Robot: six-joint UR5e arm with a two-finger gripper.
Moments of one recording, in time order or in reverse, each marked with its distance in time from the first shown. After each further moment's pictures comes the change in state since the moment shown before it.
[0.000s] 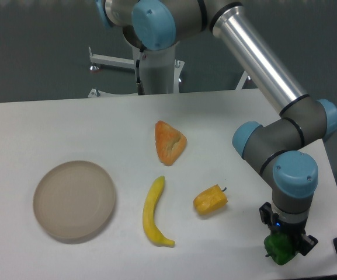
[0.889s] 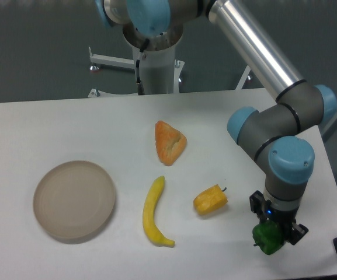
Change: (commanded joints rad) arm -0.031 0.149 -0.140 -0.071 -0.089 -0.133
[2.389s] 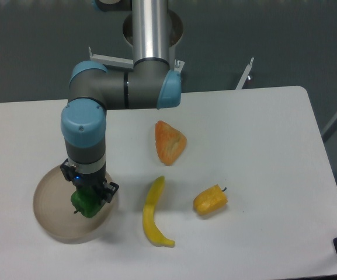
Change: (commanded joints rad) arm -0.462 0.247 -0.431 0.034 -0.077 -0.787
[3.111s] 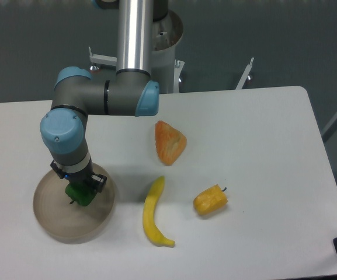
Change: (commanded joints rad) arm -0.051 -0.012 -0.072 0.002 0.054 -0.157
